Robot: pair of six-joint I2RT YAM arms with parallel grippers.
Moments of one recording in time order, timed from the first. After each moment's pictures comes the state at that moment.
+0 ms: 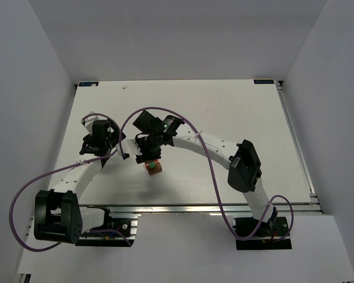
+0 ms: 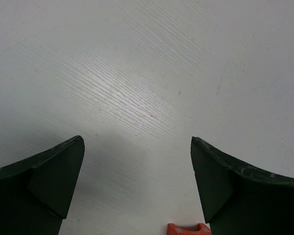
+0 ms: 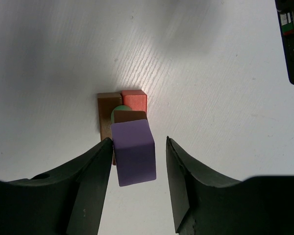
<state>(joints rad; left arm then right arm) -0.11 1.21 0.69 -0.14 -0.33 -0.65 1.08 2.10 2.01 -0.94 -0.30 -0.96</state>
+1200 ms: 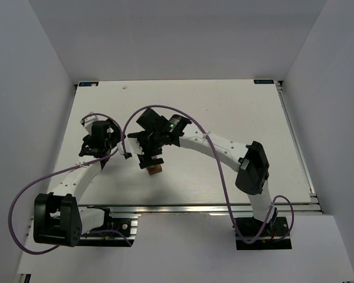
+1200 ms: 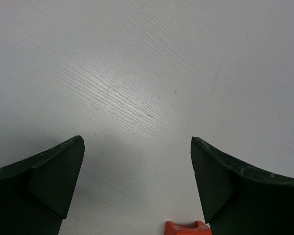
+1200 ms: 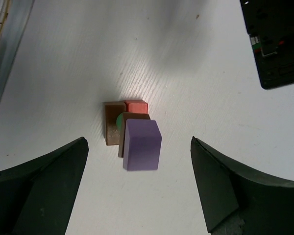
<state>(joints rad) -0.11 1.19 0.68 -0.13 -0.32 -0.65 1.08 2.03 1.97 -0.90 -0.37 -0.97</state>
